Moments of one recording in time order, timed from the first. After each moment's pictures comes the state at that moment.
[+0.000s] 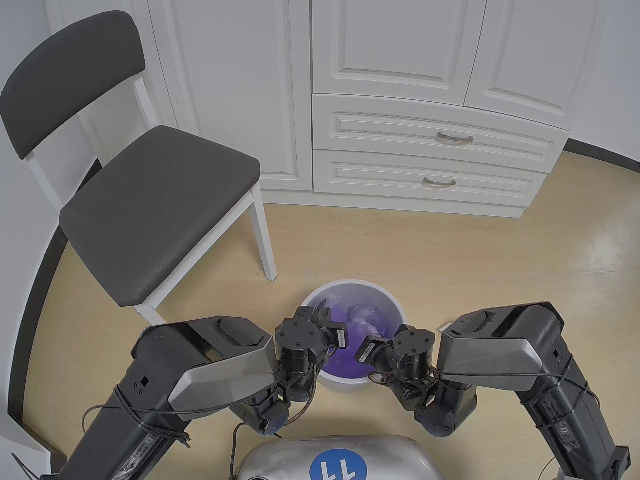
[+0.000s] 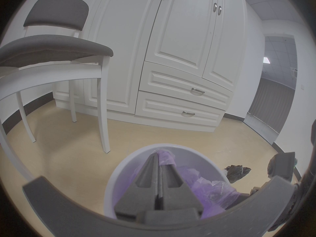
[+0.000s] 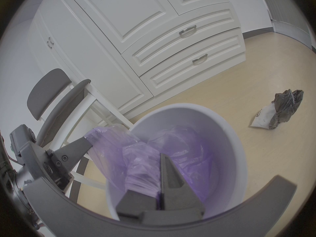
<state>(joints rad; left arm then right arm) -0.69 2.71 -1.13 -1.53 0.39 -0.18 0.63 2.69 -0.94 -1.55 -0.34 0.63</state>
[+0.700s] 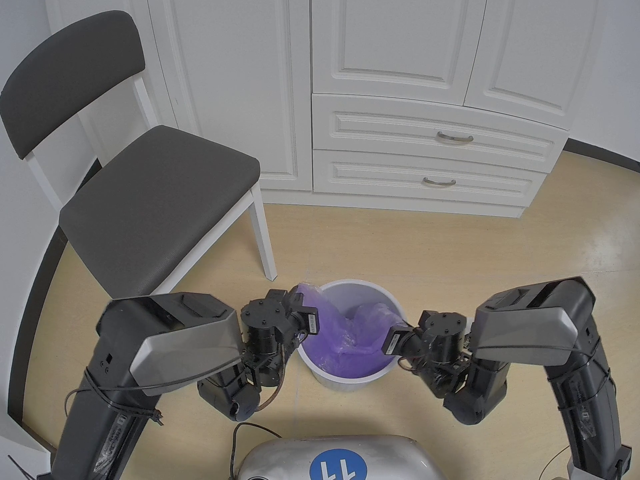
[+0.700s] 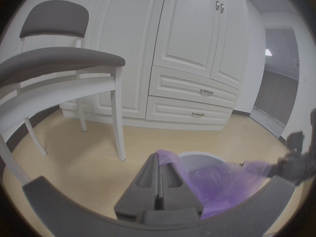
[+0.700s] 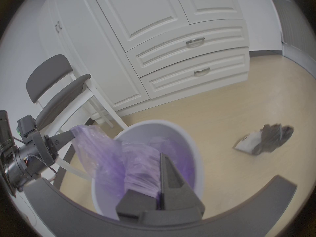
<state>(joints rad) -0.59 2.60 -1.02 -1.53 0.34 -0.12 0.54 2.56 -0.78 -1.55 -0.29 0.42</state>
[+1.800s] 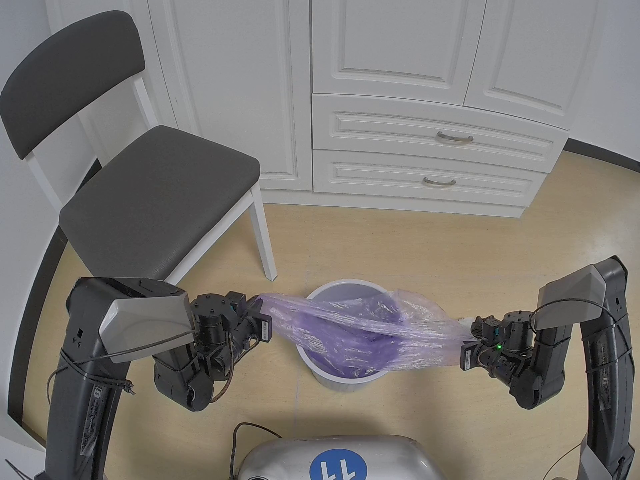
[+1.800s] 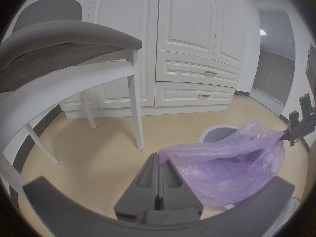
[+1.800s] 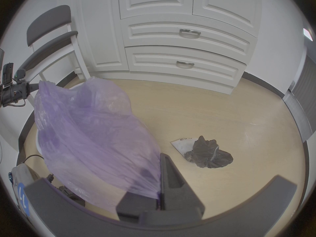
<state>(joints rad) -0.40 2.56 -0.85 -1.52 0.13 0.01 0.15 2.54 -0.52 -1.55 -0.05 -0.07</state>
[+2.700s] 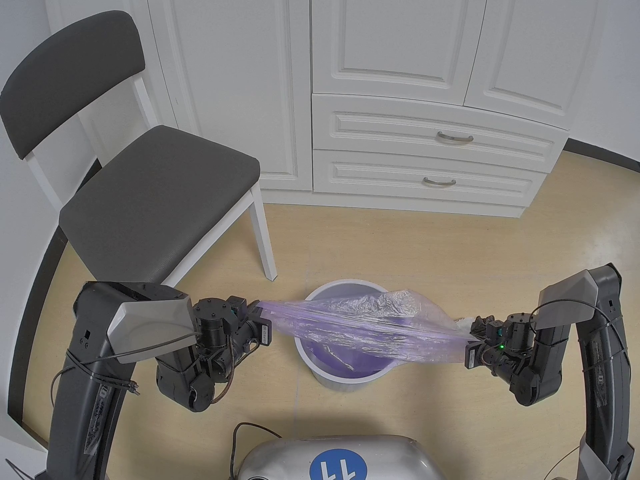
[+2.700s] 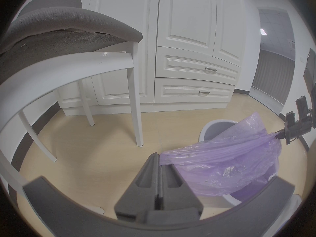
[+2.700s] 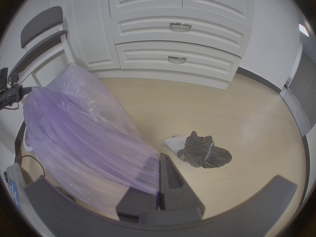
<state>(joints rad) -0.37 2.61 -0.88 -1.52 0.13 0.01 0.07 2.63 -0.60 -1.55 -0.03 -0.08</state>
